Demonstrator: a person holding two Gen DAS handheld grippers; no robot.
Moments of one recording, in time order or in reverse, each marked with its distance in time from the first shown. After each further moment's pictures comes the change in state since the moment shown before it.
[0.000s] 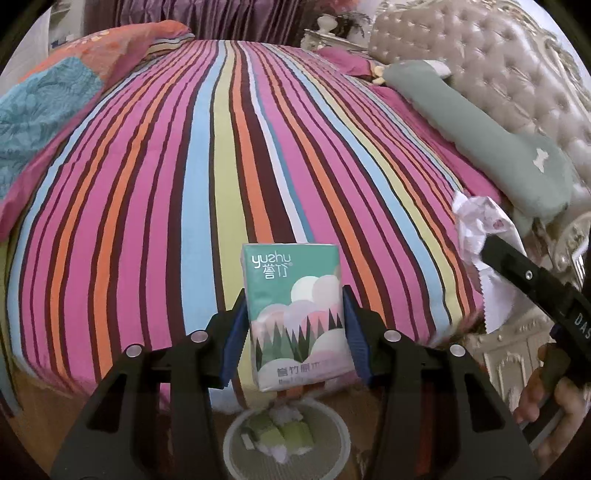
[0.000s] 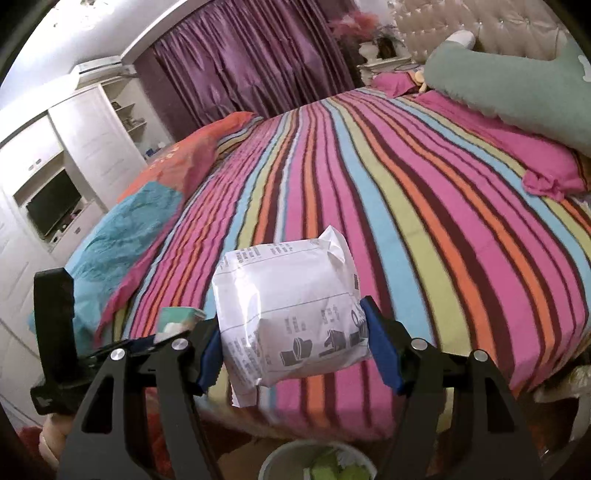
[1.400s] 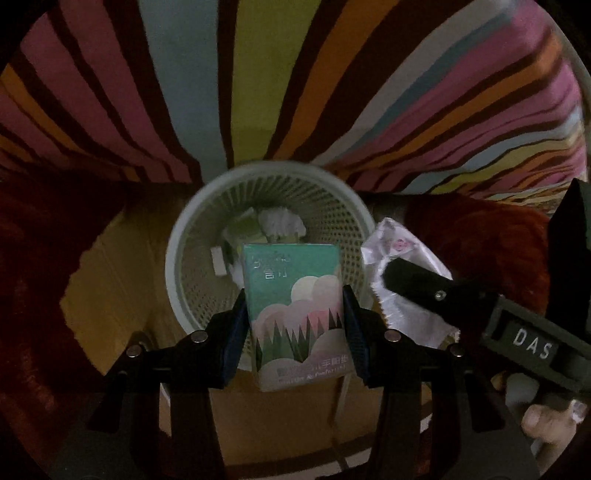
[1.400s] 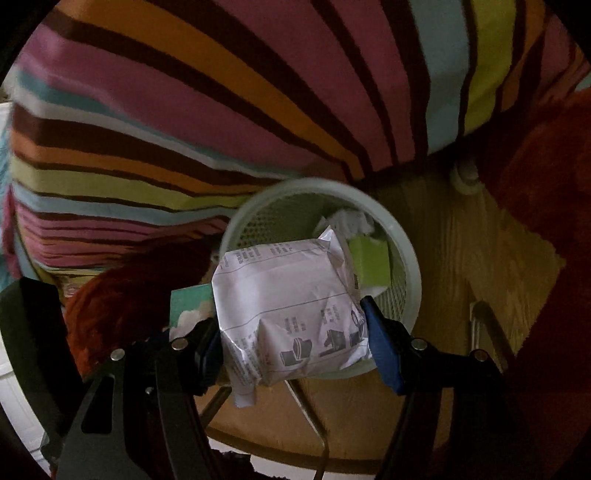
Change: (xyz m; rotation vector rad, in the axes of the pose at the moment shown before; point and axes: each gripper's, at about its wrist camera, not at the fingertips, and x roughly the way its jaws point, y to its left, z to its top) left arm 0.142 0.026 -0.221 -0.232 0.676 0.004; right arm 0.108 -0.058 -0.222 0.406 0.837 -0.135
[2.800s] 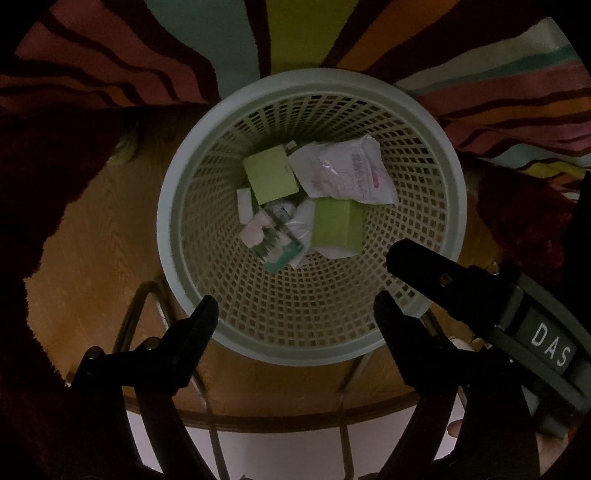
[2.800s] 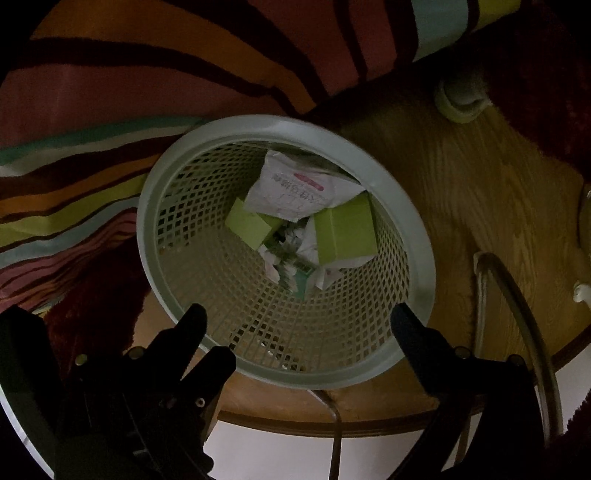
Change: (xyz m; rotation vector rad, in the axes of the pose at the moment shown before) left arm 0.083 0.024 0.016 -0.116 0.261 0.140; right arm 0.095 -0.033 0.023 0.181 0.205 -0.096
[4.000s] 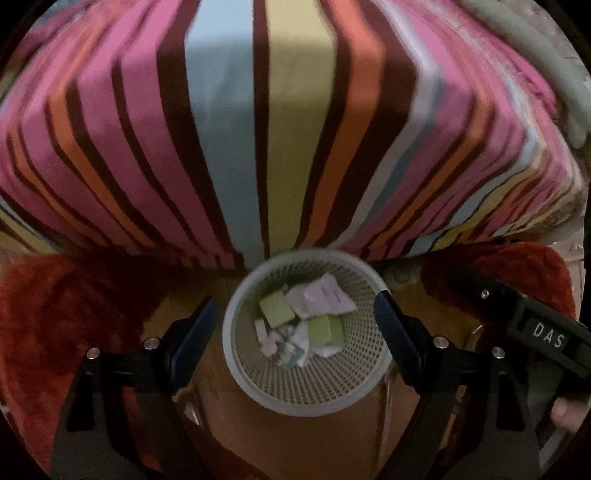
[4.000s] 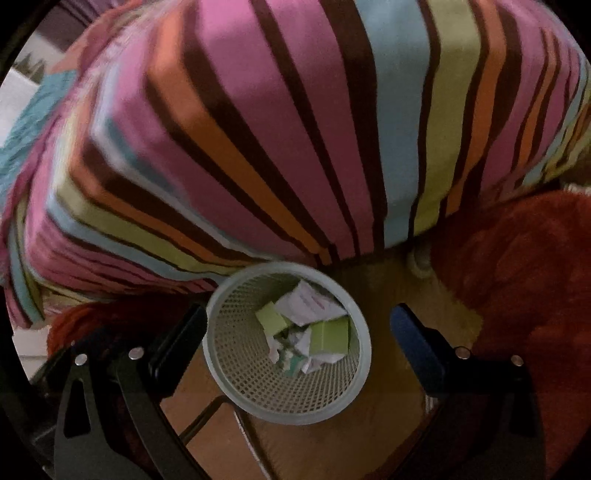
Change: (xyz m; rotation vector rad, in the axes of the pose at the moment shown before) left arm -0.172 -0.007 -0.071 0.189 -0.636 -0.006; right arm -0.157 0.034 -0.074 -0.280 -0.579 -0.031
